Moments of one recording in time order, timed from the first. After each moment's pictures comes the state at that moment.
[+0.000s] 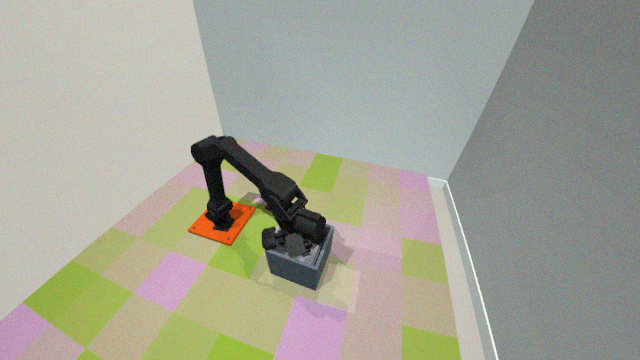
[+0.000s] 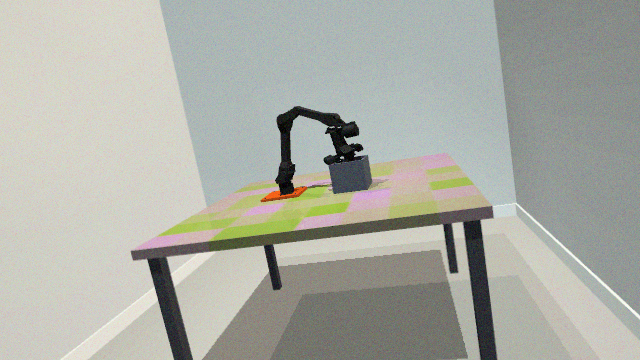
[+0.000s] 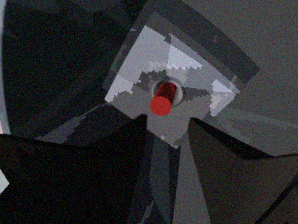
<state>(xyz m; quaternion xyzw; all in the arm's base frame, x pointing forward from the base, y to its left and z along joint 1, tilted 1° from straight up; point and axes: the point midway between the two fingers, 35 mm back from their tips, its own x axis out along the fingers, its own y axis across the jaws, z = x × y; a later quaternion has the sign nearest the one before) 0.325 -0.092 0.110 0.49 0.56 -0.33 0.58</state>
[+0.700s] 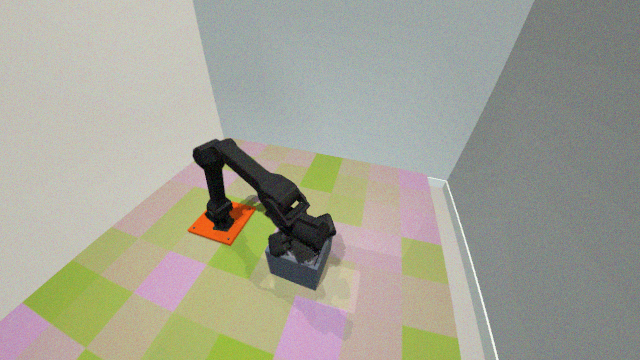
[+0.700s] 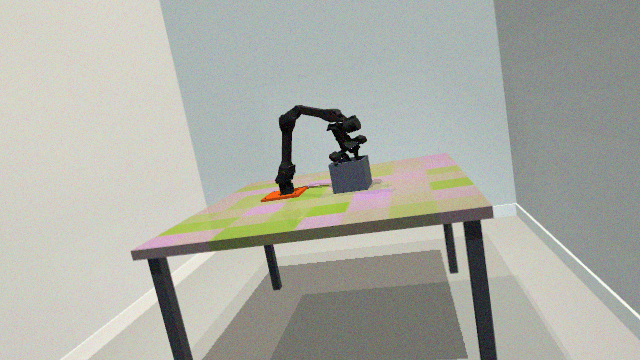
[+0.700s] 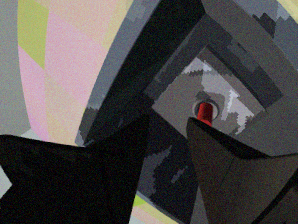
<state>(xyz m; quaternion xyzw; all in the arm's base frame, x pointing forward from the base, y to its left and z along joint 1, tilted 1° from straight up) 0.357 -0.110 0.141 0.53 0.54 -0.25 0.61</state>
